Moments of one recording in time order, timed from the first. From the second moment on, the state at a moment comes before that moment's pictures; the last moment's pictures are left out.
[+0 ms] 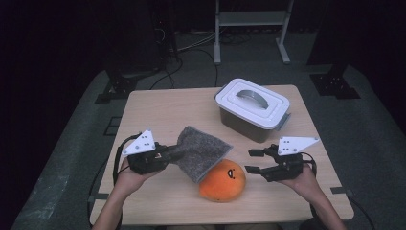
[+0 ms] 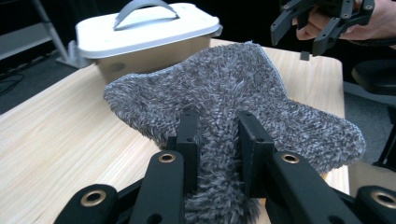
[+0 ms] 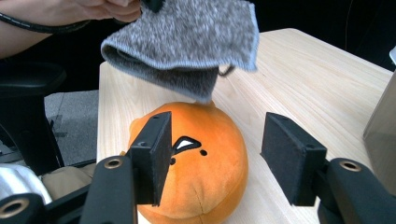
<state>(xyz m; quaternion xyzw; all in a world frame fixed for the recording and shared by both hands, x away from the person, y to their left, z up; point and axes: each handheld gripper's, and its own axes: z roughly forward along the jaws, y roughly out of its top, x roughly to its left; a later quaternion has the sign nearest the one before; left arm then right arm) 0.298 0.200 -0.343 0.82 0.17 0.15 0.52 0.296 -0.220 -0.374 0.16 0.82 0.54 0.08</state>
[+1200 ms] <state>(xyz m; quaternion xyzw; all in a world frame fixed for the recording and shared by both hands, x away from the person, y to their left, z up) 0.271 0.308 -0.386 0.79 0.28 0.21 0.51 0.300 -0.216 -0.383 0.17 0.83 0.53 0.06</state>
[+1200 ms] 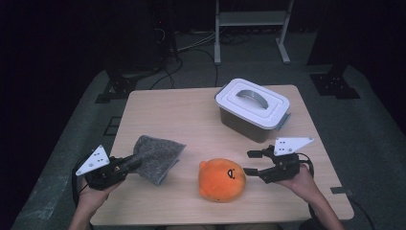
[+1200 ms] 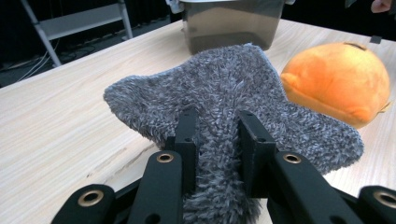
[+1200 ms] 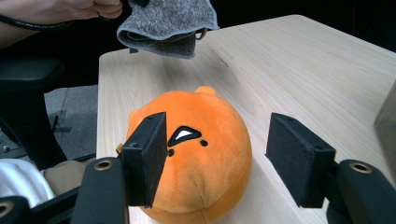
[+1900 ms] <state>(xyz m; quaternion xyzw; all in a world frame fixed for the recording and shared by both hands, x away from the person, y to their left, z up) 0.265 0.336 -0.430 0.79 0.32 0.19 0.49 0.302 -0.215 -0.386 0.18 0.83 0.53 0.06</state>
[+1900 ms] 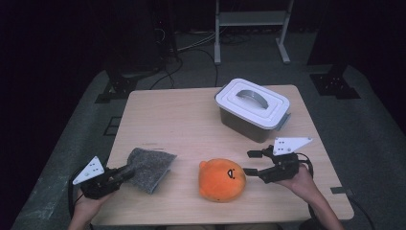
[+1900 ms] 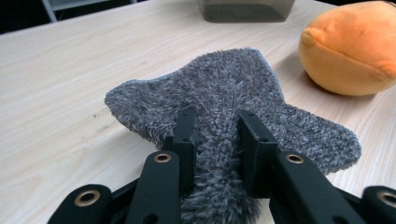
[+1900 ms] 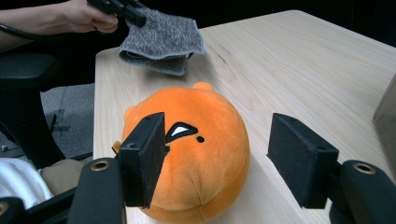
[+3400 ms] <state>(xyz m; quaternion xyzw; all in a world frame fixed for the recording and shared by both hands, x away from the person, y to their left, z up) 0.276 0.310 -0.430 0.80 0.30 0.15 0.49 0.309 -0.215 -0.393 0.18 0.83 0.52 0.05</state>
